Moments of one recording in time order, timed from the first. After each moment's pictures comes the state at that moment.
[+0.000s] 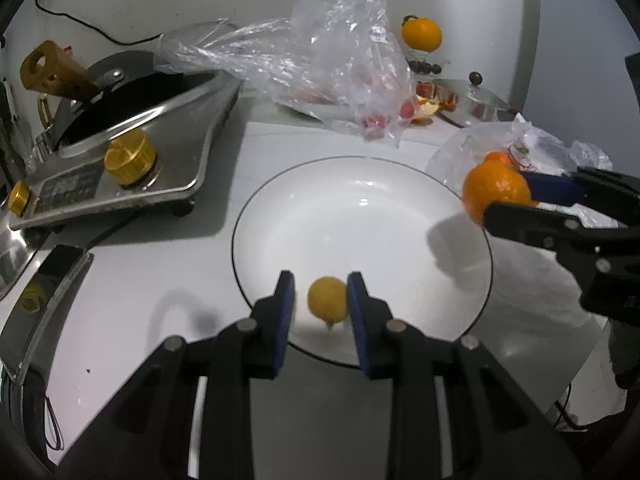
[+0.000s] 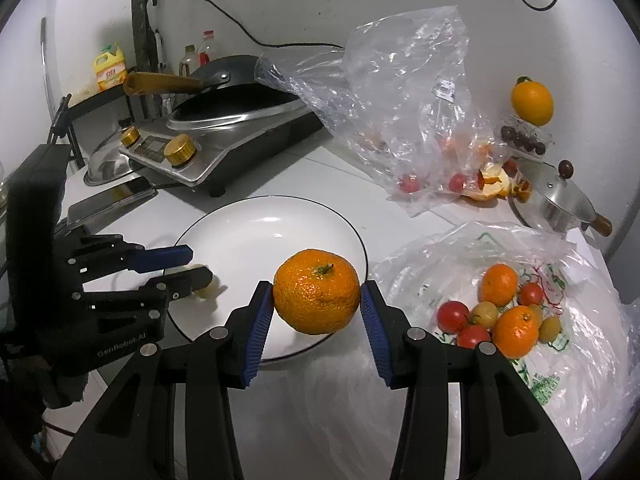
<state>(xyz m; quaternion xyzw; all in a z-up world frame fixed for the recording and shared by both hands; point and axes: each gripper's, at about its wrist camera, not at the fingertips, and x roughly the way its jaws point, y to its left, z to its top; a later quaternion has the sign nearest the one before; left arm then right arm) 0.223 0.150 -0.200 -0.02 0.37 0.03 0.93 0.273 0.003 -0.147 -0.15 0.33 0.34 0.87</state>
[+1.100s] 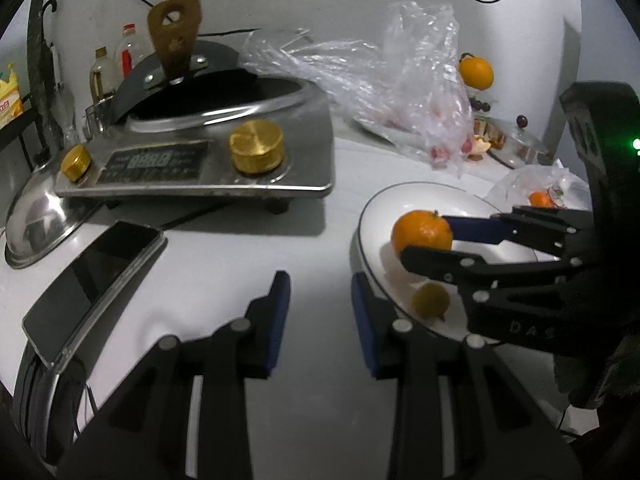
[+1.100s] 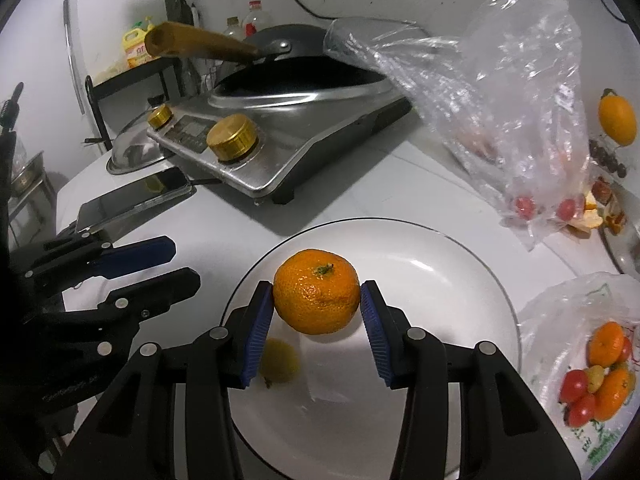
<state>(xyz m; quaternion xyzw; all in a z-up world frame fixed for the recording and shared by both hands) 0.189 0.222 -0.193 -0.06 0.34 0.09 0.93 0.292 0.110 -0.179 -0.16 0.36 0.41 0.83</state>
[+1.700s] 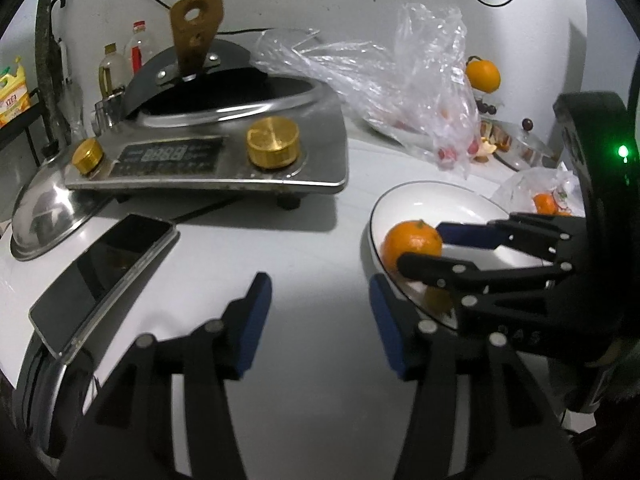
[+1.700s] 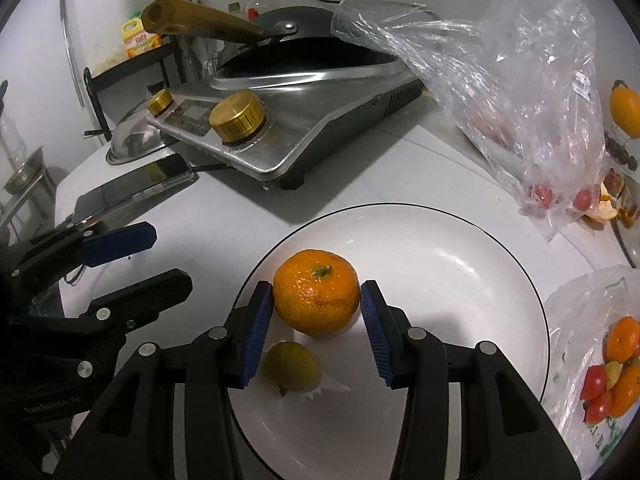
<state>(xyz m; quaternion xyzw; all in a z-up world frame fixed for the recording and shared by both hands) 0.179 0.225 -0.192 -0.07 0.34 0.10 0.93 0.291 0.121 -0.189 -0.16 0.38 0.40 0.82</state>
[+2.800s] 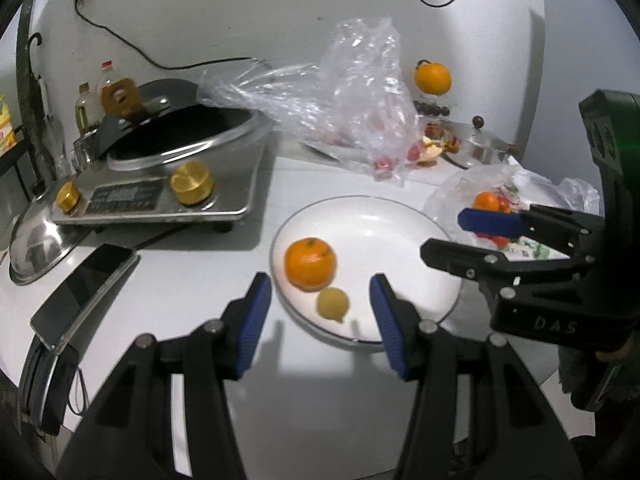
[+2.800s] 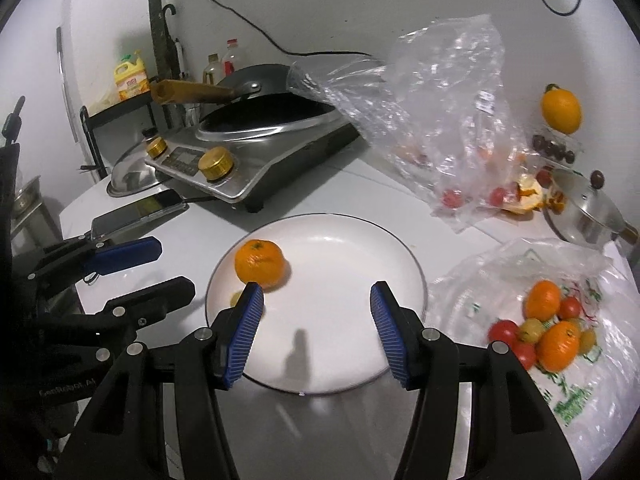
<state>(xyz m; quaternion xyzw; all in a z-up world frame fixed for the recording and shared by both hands) 0.173 0.144 -0.160 -0.03 0.32 0.06 0.94 0.264 0.028 -0.143 -0.12 0.32 0.37 0.86</state>
